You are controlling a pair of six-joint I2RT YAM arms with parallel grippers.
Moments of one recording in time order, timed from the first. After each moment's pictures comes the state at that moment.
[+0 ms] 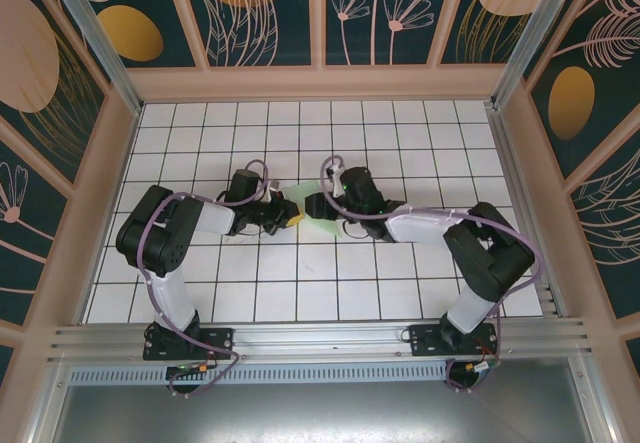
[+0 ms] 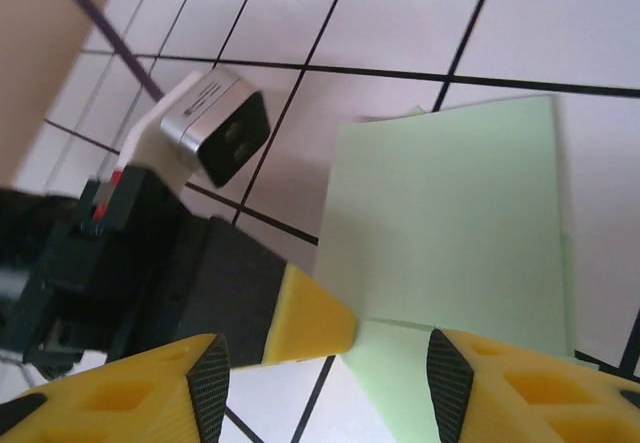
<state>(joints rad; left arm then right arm) -0.38 1.86 0.74 0.36 0.78 -1.11 0.76 1.66 0.82 0.25 -0.17 0.50</state>
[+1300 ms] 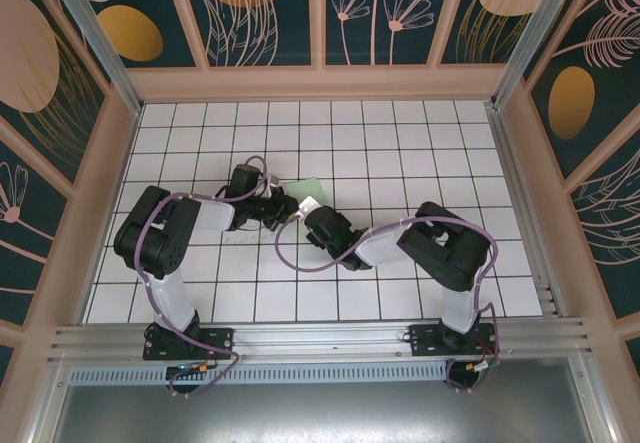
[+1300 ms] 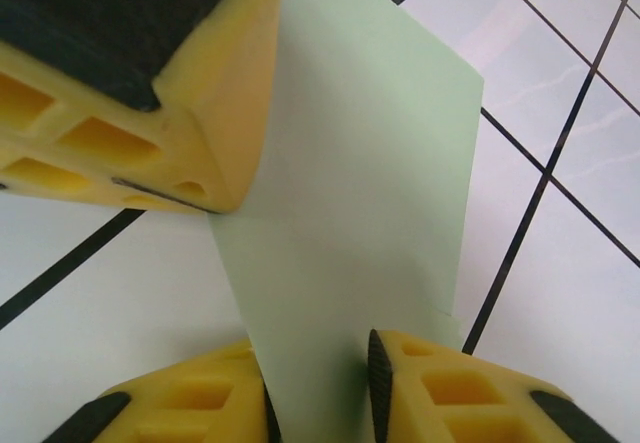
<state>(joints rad) -0.38 1.84 0.78 0.29 0.77 -1.14 0.99 1.88 0.80 0.36 0.48 -0.13</state>
